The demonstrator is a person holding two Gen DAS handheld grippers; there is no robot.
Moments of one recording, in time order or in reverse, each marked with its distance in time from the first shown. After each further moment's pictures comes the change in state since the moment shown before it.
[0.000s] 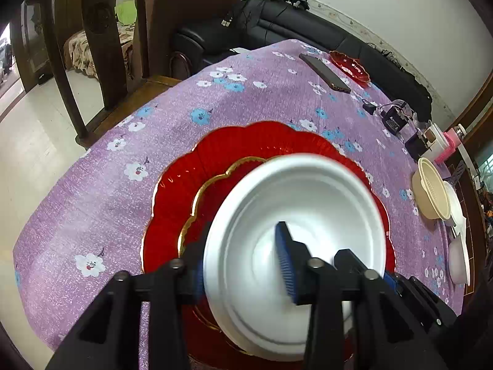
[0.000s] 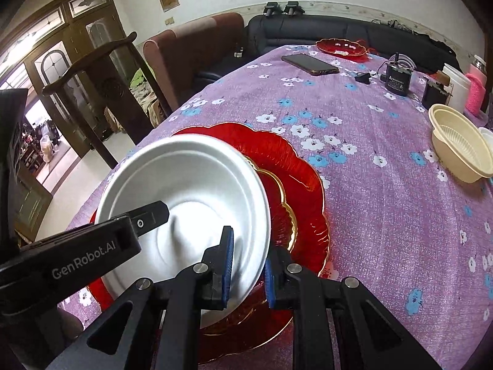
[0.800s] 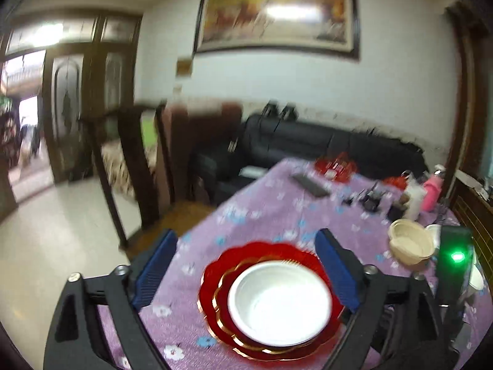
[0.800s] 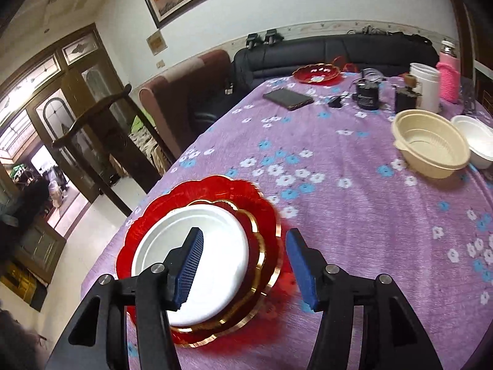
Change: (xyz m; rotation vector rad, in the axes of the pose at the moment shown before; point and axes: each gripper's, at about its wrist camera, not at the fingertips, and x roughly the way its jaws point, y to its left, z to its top) left arm -0.158 -0.052 -0.043 0.172 -0.631 0.098; right arm -0.066 -0.039 -0.002 0.151 -0.176 0.042
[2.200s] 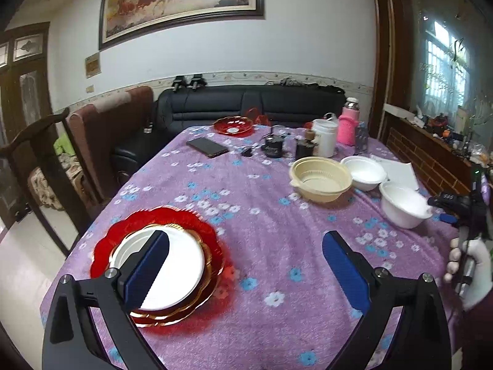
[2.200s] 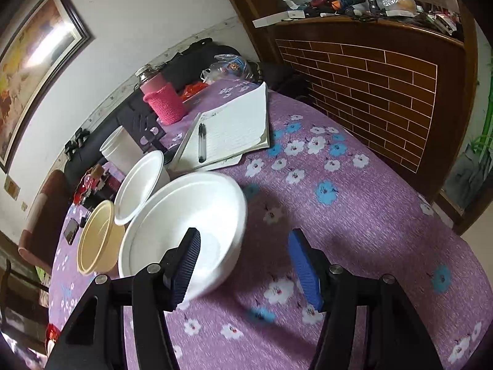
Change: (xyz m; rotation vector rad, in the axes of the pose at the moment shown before) left arm -0.006 -0.124 -0.029 0.236 0.204 -0.329; right arm -0.176 -0.372 -0.016 0.656 -0.204 -0.515
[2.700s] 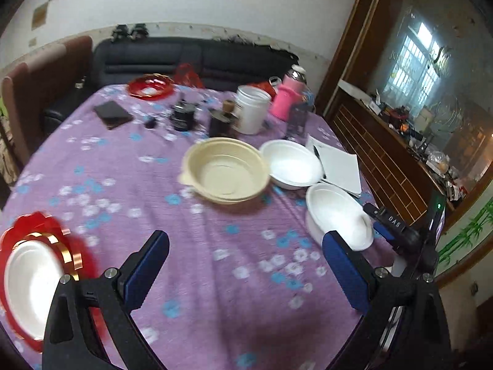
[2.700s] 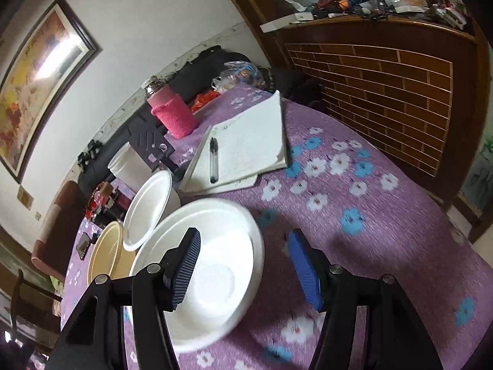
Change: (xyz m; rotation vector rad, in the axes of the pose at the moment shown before) left arm 0.109 -0.113 0.057 -0.060 0.251 -0.291; right arm 0.030 -0.006 0.017 -0.002 -0.045 0.102
